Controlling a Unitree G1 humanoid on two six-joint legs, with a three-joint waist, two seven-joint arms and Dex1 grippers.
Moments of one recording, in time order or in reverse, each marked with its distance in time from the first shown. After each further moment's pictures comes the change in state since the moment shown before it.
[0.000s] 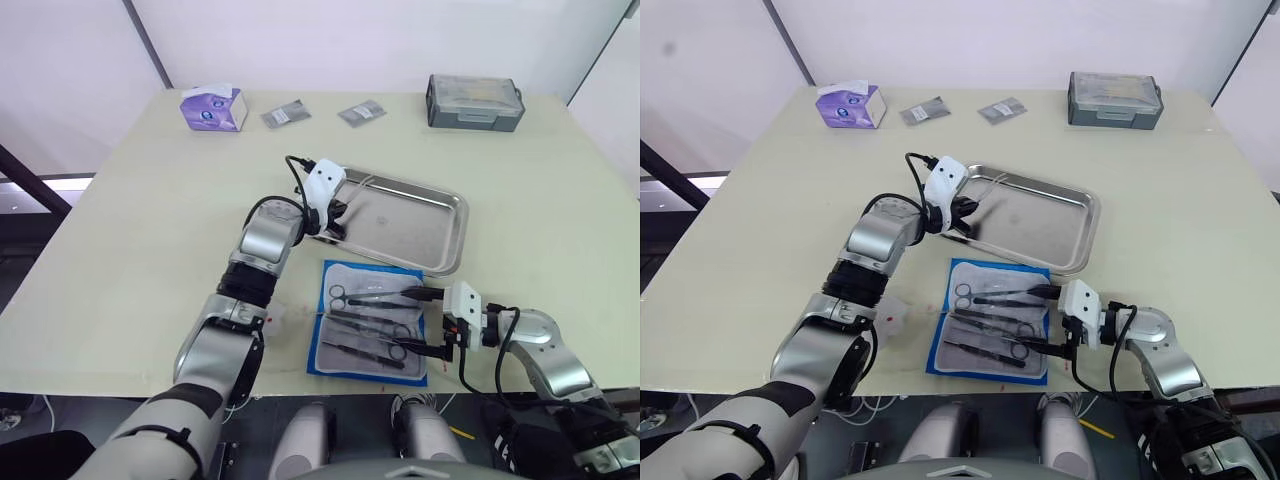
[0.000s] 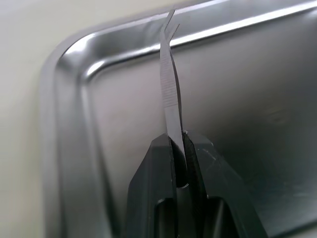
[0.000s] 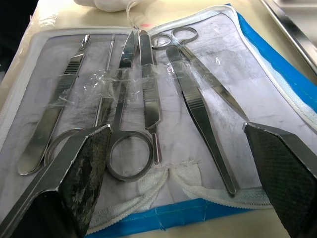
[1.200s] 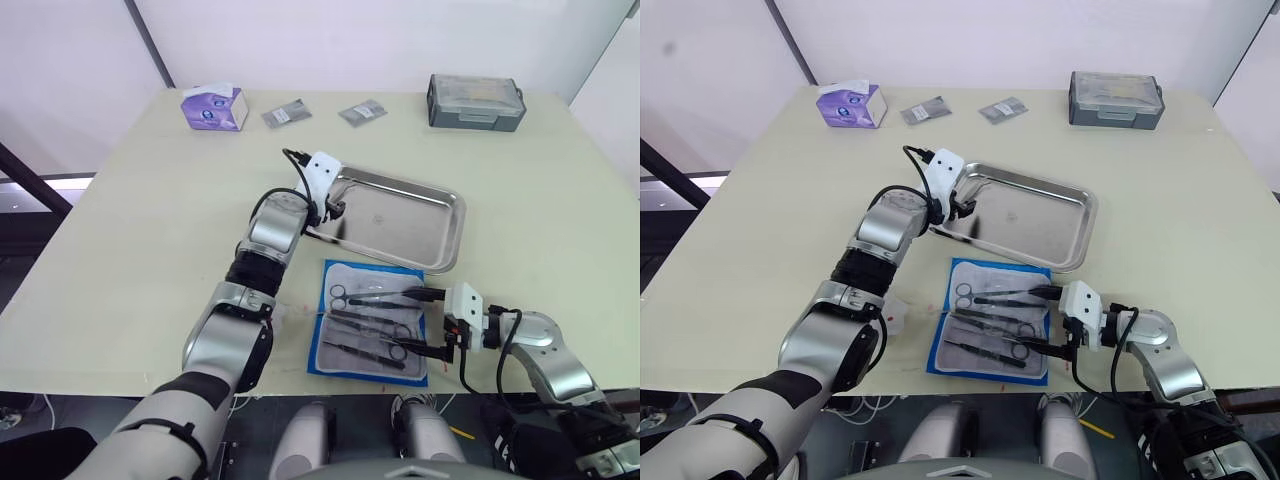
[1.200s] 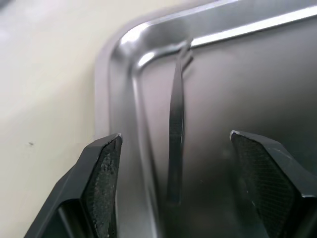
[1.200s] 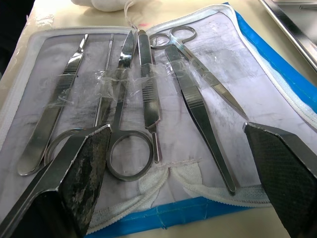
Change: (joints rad) left arm -0.040 -0.014 0.012 -0.015 0.040 0.018 0.093; right arm 0.016 -0.003 -0.003 -0.019 0.001 0.005 -0.019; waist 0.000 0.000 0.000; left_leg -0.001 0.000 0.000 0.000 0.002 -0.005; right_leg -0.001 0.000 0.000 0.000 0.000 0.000
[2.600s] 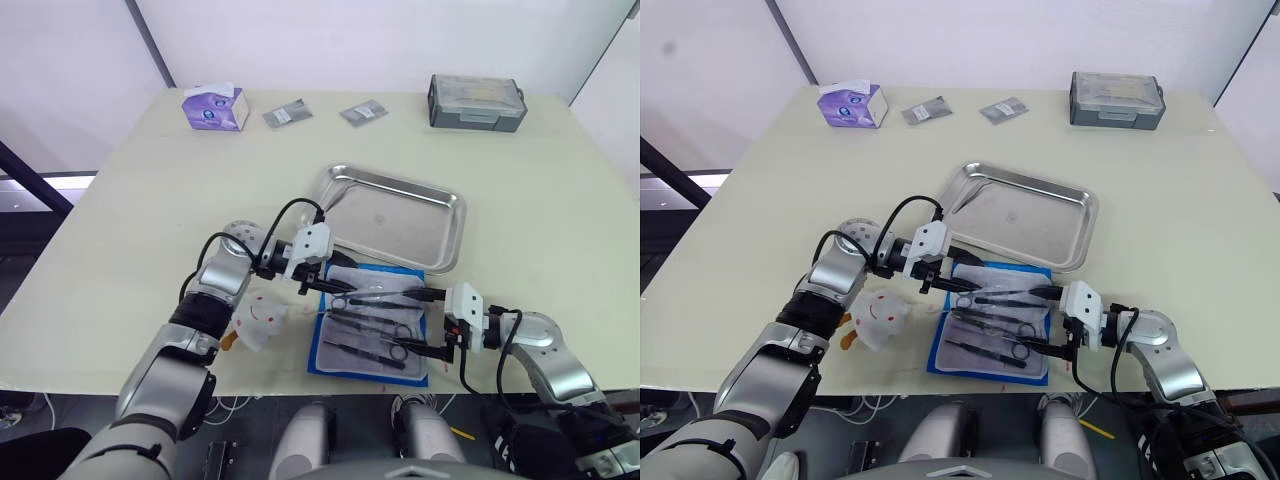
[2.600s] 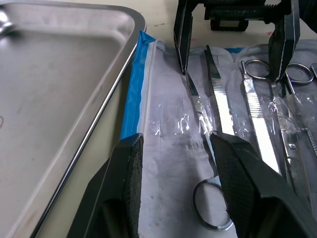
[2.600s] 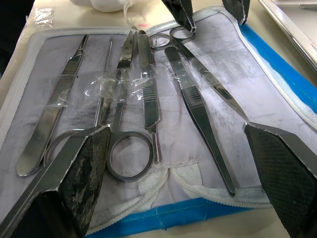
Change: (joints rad) left arm 0.275 0.268 -0.134 -0.049 -0.171 -0.759 -1.102; right arm 0.002 0.002 -0.004 0.001 0.000 0.000 -0.007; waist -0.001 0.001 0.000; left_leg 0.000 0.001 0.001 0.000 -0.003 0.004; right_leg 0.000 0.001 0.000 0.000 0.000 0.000
